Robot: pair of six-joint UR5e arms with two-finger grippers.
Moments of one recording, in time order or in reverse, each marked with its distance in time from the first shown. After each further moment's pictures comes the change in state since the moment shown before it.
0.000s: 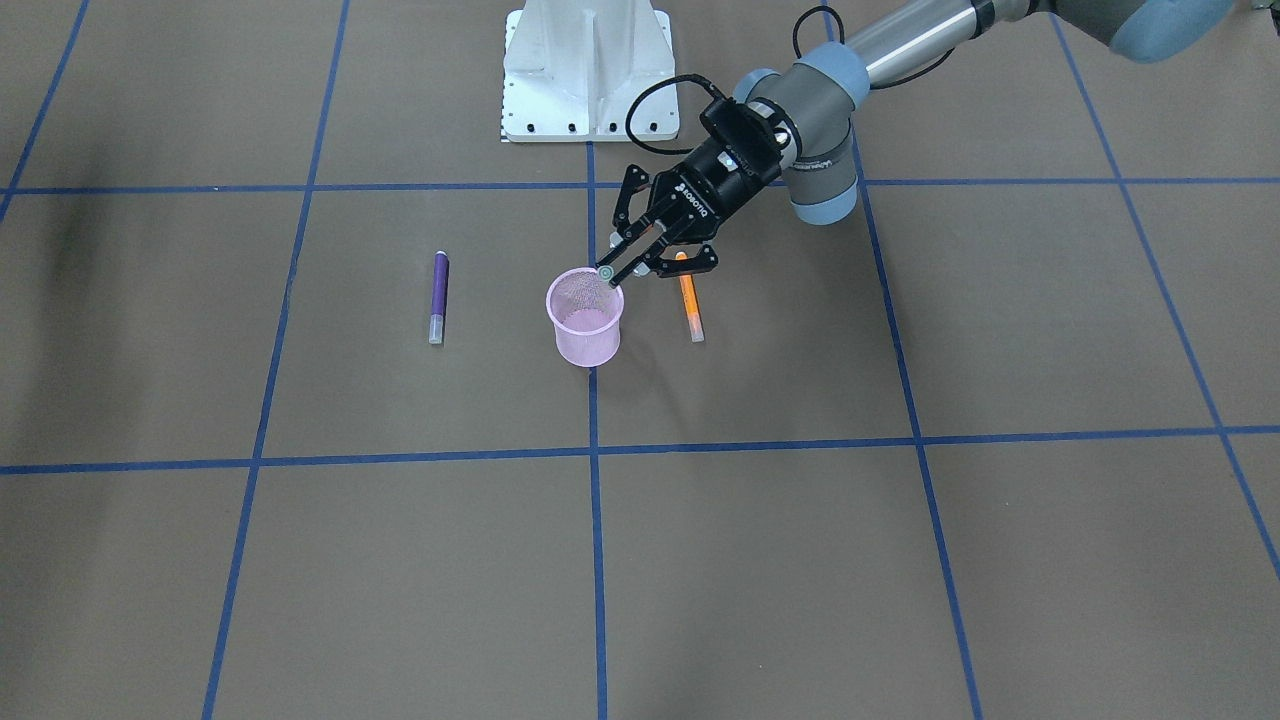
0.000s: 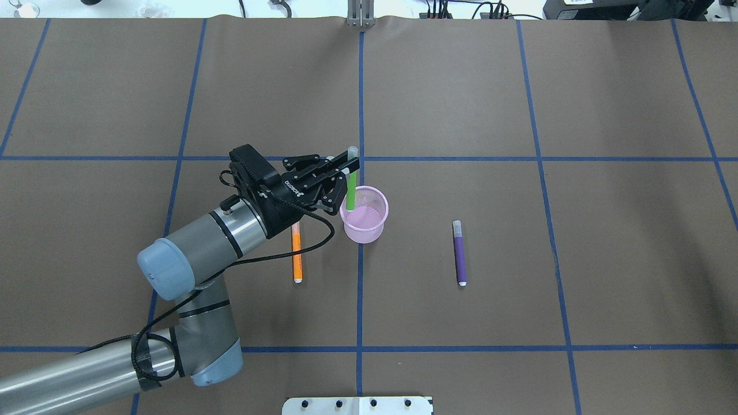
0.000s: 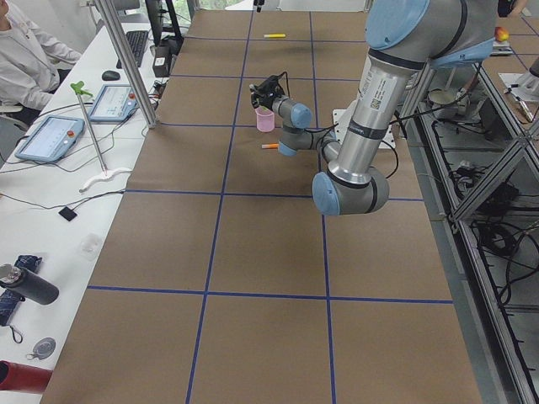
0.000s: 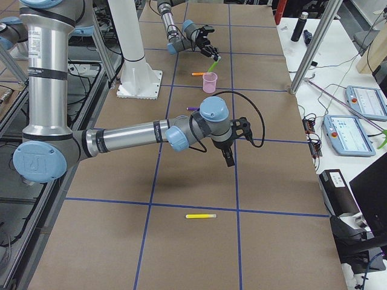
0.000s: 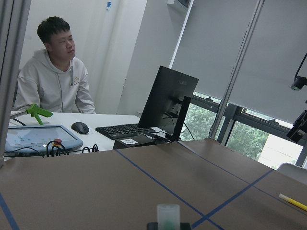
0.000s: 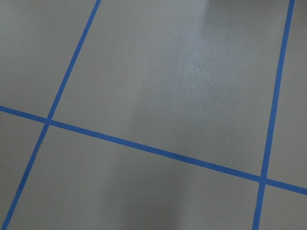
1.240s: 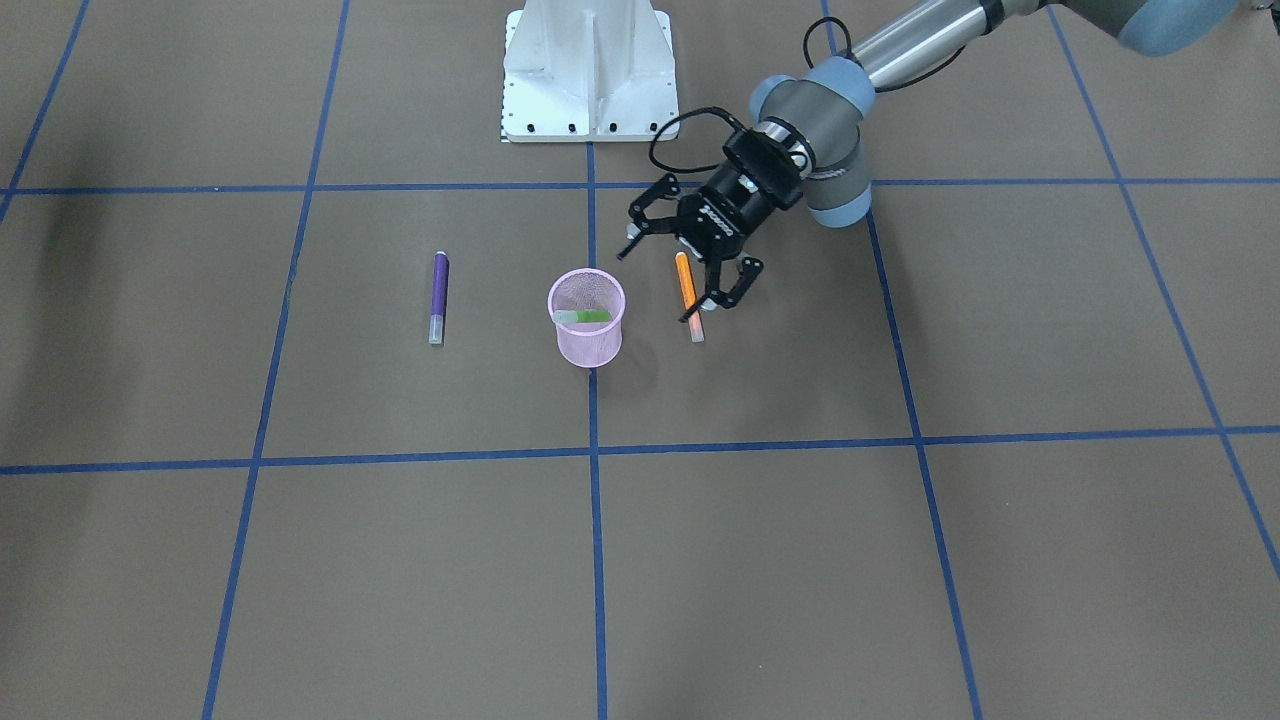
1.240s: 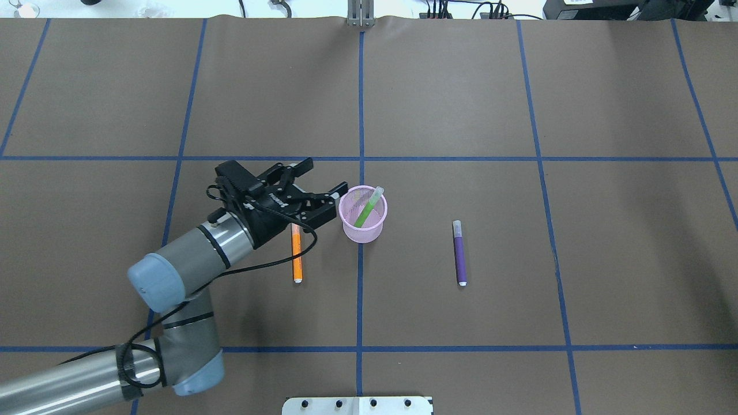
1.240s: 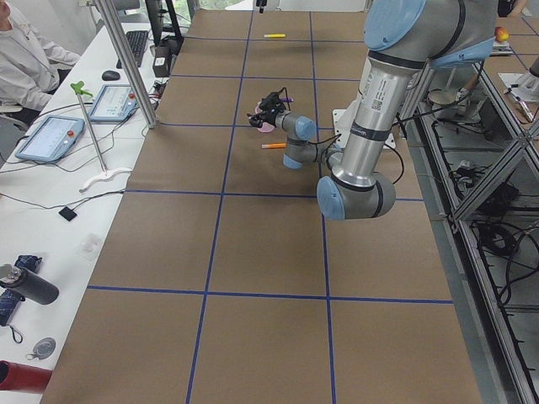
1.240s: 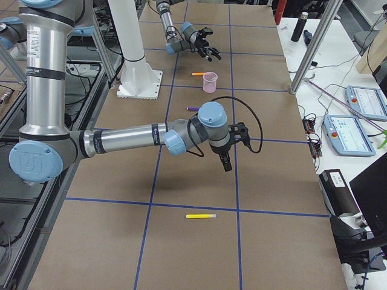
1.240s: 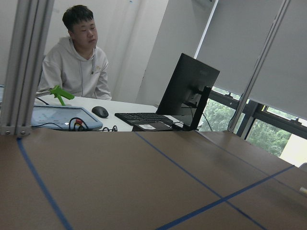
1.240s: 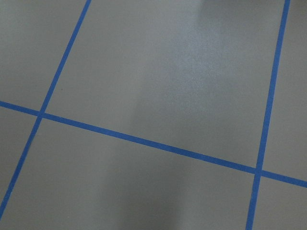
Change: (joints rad) left arm -0.035 0.157 -0.028 0.020 -0.006 -0.063; right arm 0.012 -0.033 -0.022 -0.001 0.004 -0.056
